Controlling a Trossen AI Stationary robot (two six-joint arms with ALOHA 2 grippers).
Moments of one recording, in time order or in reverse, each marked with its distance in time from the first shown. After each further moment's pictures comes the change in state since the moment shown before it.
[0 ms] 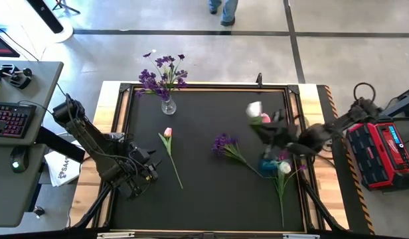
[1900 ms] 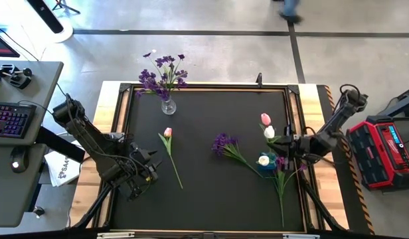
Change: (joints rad) left arm 0.000 0.000 0.000 0.022 0.028 0.028; right arm 0.345 -0.367 -0.521 0.097 0.230 -0.032
